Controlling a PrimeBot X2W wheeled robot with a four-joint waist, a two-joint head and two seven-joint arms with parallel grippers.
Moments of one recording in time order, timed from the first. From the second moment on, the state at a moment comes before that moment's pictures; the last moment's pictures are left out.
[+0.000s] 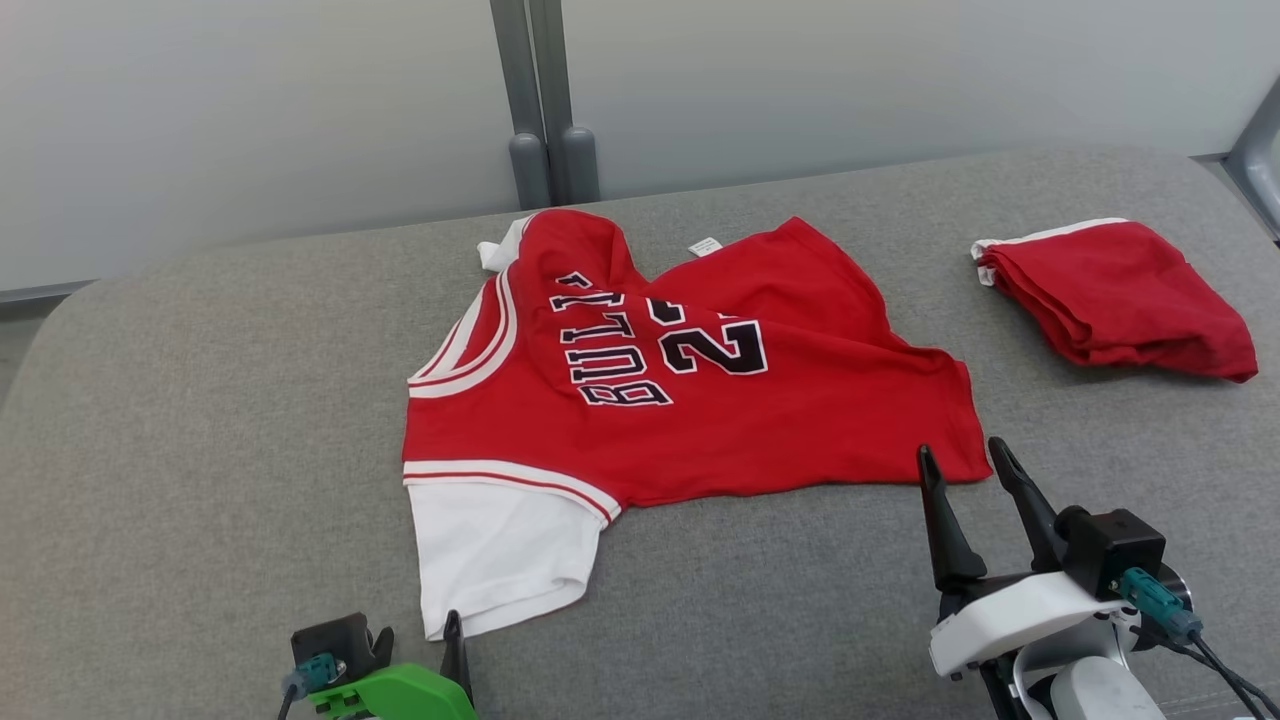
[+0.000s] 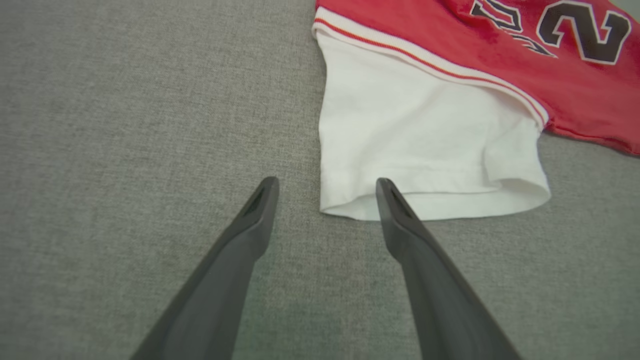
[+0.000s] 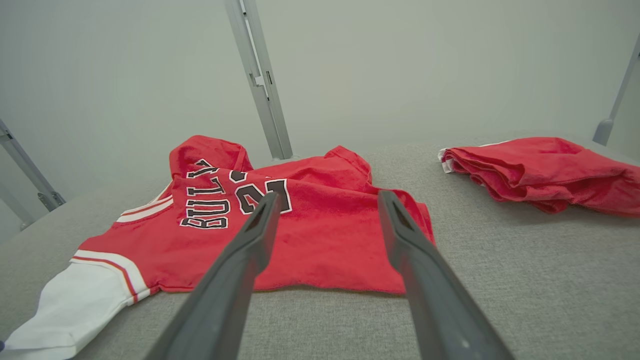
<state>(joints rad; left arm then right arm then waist) -0.05 0.05 -0.23 0.49 -0.45 0.12 0.00 -0.06 -0.06 0.08 0.24 0.22 0.13 -0.26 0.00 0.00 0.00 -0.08</state>
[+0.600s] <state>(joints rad) -0.12 0.05 -0.25 0.62 -0.46 0.12 -0.01 -0.07 -0.06 0.08 0.24 0.22 0.13 -0.26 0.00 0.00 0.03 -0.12</state>
